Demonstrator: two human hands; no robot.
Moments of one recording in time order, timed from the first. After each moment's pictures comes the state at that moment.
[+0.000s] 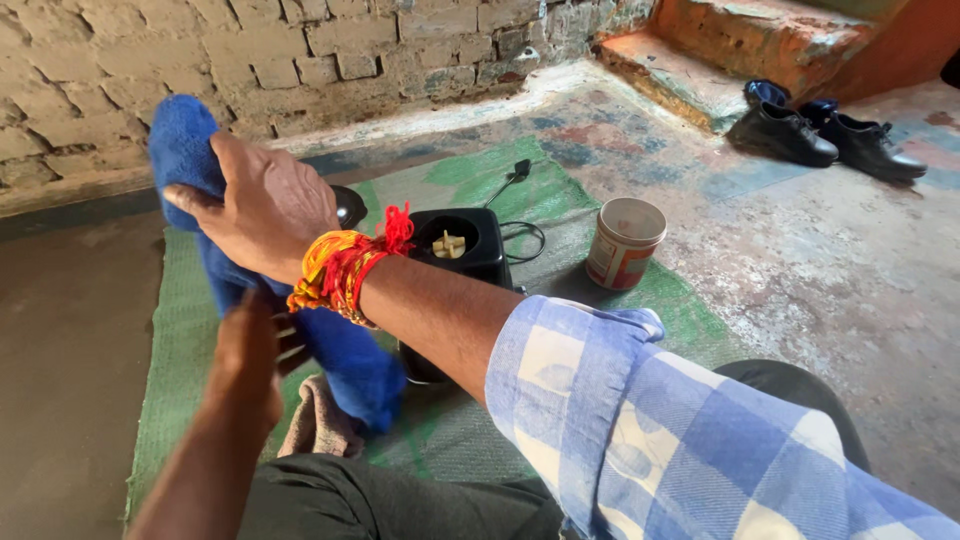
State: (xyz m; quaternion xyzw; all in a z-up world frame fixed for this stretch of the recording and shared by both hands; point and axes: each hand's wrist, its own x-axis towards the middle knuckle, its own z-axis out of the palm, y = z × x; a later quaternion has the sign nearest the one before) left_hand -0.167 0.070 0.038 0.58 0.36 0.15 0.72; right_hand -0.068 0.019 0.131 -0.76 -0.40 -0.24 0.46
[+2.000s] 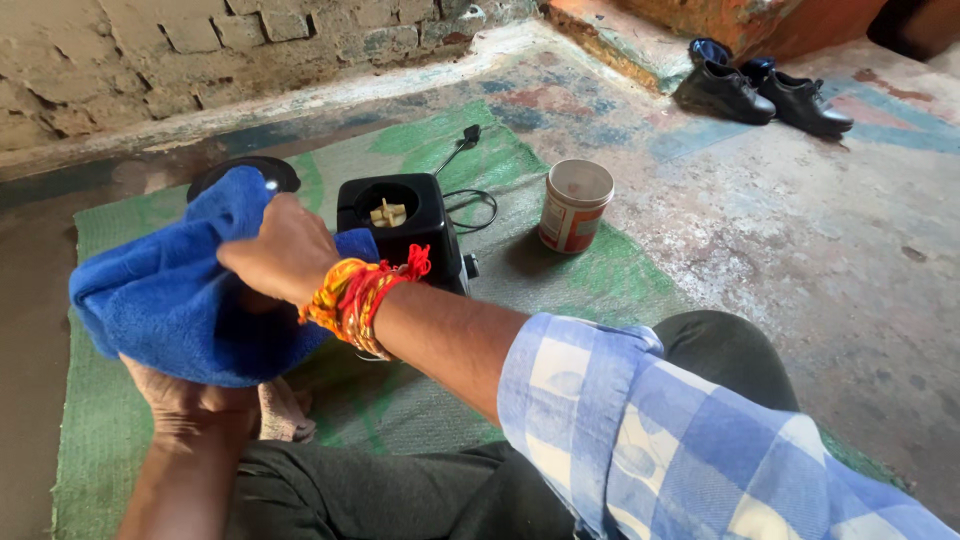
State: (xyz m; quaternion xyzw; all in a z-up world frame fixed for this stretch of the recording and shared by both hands) left_hand -0.186 0.040 0.007 0.28 -0.03 0.23 0.93; right_hand -0.071 -0.053 0.067 -0.82 -0.23 0.04 0.52
